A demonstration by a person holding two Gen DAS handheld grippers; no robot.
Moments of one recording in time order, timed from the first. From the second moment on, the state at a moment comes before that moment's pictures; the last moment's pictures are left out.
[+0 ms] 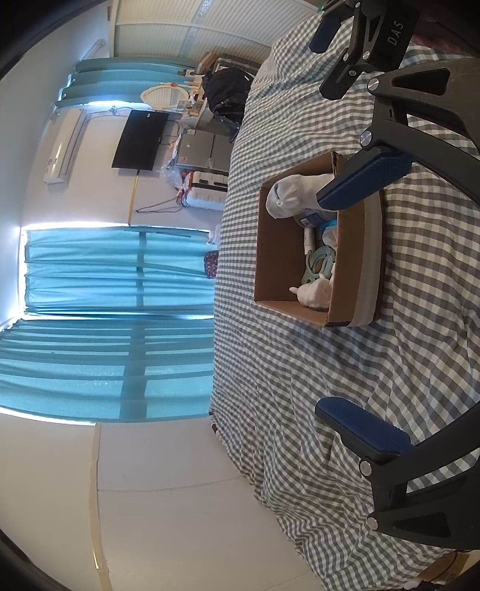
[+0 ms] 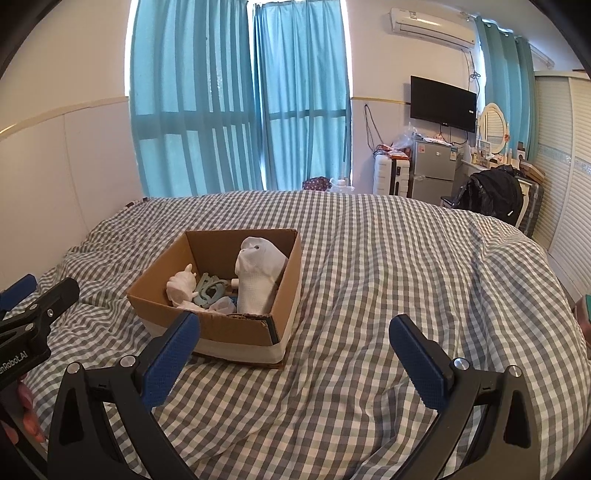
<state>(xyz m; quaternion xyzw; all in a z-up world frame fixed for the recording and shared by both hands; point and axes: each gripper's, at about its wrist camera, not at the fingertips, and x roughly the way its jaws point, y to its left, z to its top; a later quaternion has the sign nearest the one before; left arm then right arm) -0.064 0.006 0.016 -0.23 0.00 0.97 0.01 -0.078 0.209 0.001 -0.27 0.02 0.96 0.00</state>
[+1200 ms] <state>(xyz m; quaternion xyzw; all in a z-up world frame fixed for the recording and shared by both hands) -0.062 0.004 0.013 -0.24 0.00 0.97 0.00 -0.080 0.202 -0.006 -0.28 0.02 0.96 0.01</state>
